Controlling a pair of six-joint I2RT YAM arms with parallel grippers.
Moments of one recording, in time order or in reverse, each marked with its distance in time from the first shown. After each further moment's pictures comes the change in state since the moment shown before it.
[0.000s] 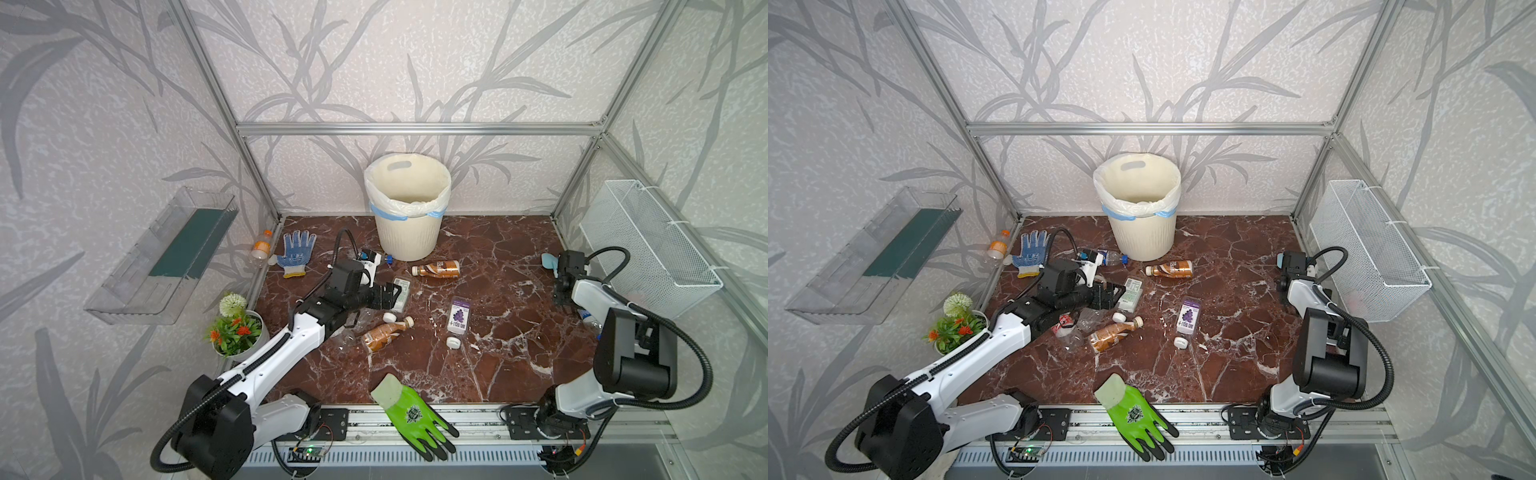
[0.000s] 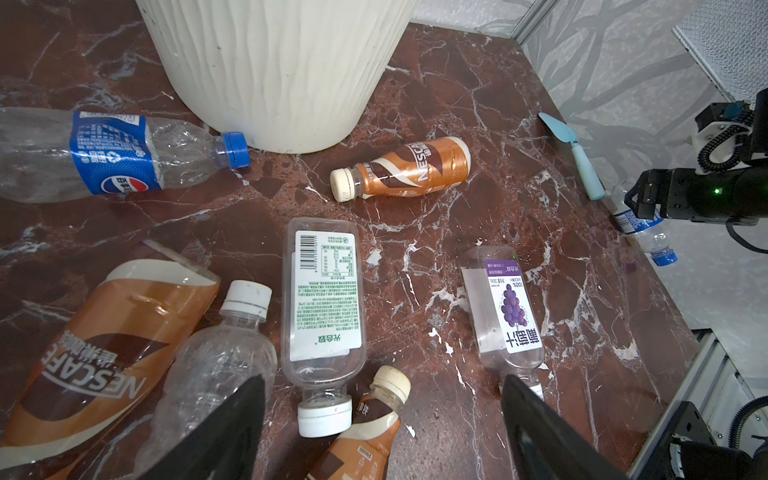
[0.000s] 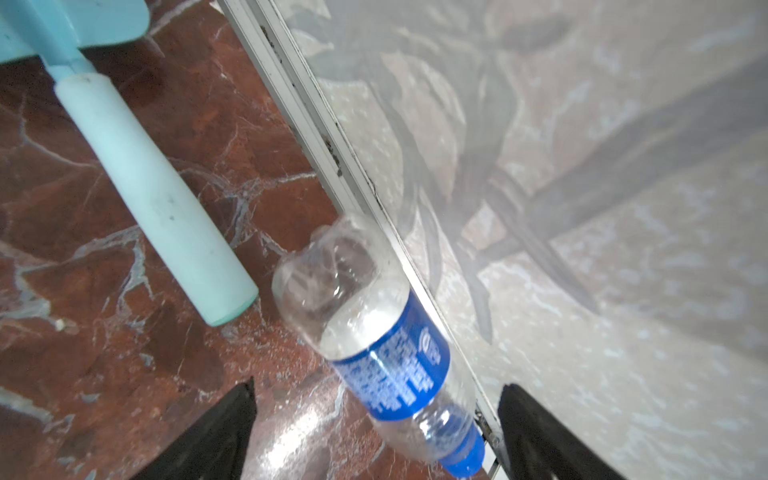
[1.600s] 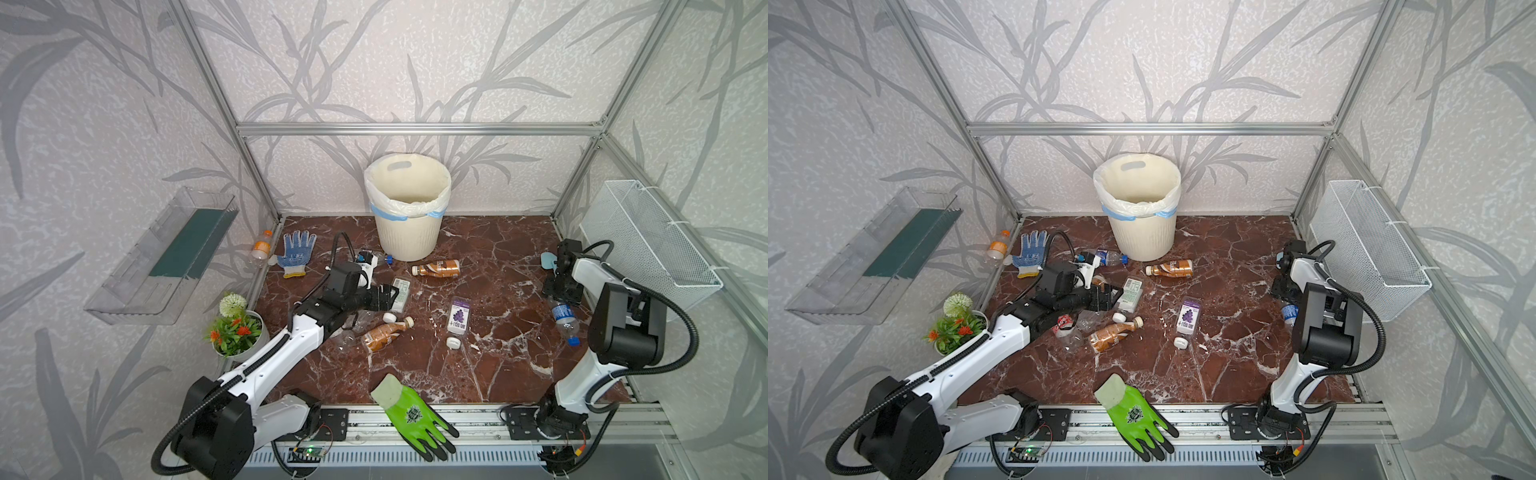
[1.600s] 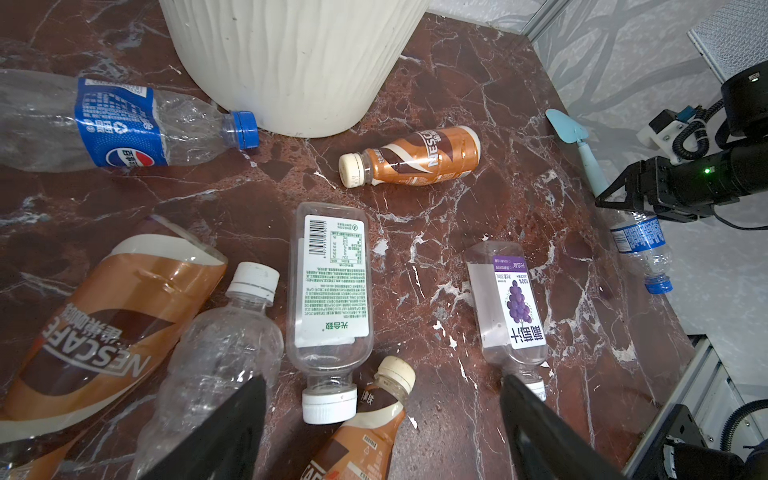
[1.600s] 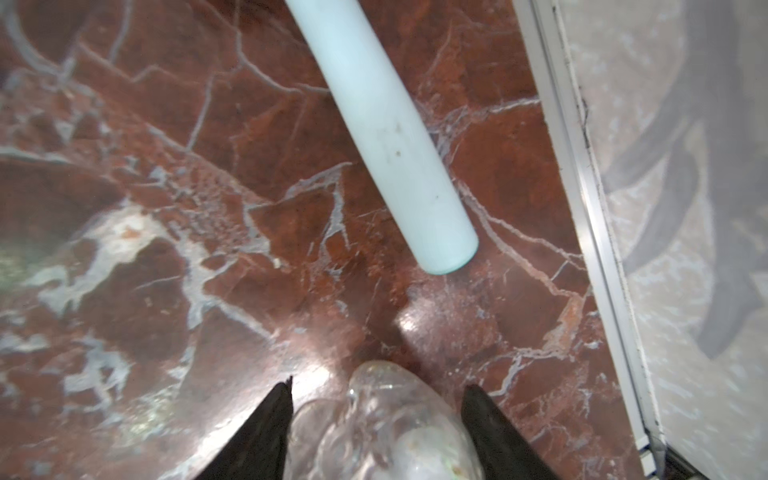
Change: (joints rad) left arm 0.023 -0.017 -0.025 -0.011 0.010 -0.018; right arm -0.011 0.169 0.236 -0.319 -0.457 0.141
